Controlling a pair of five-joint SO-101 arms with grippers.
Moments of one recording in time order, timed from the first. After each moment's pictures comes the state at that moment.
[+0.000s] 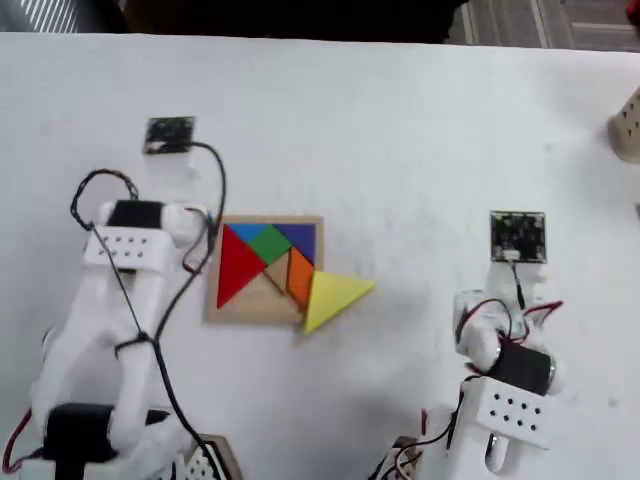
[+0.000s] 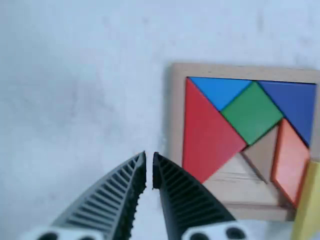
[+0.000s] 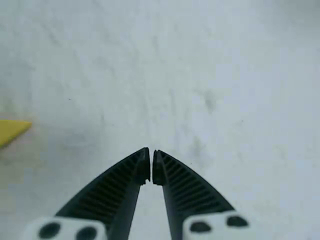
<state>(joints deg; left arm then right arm) -2.2 -17.1 34.5 64.2 6.2 14.6 -68.5 67.4 62.5 18.2</state>
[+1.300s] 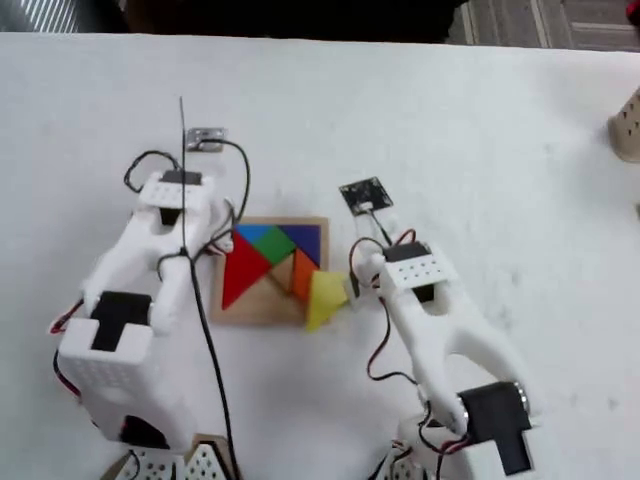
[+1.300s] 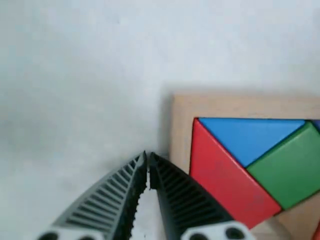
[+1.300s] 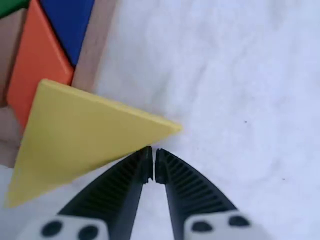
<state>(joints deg) 0.7 18.3 17.6 59.2 6.4 -19.2 -9.5 48.2 48.5 7.4</state>
